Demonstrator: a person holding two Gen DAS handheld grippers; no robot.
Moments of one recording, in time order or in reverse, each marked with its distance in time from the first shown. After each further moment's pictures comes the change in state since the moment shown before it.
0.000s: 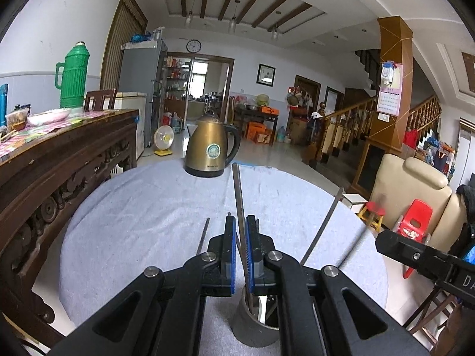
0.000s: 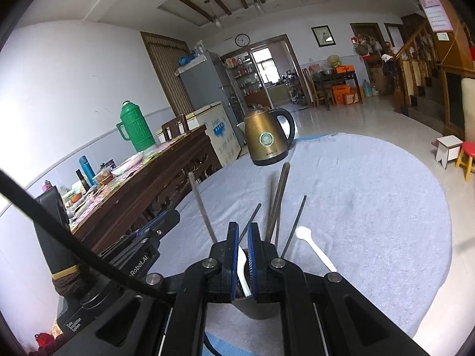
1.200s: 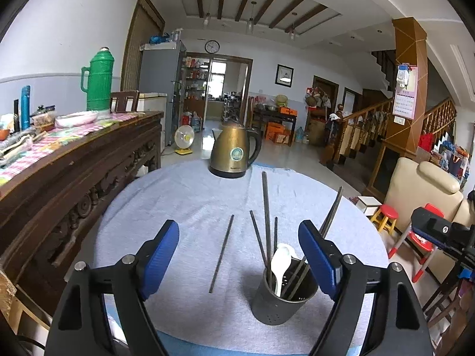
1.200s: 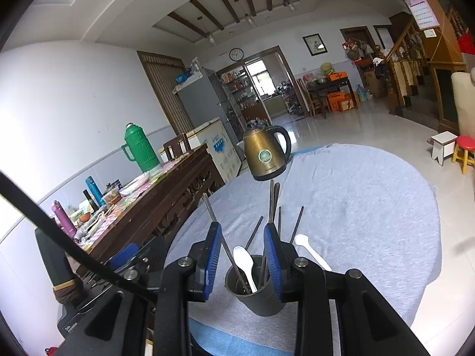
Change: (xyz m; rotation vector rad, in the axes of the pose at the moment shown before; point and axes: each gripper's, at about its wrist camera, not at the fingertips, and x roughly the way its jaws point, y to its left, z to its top) left arm -0.060 0.009 0.007 -0.016 -0.008 0.113; right arm -0.052 0.002 0.006 0.060 -0.084 0.003
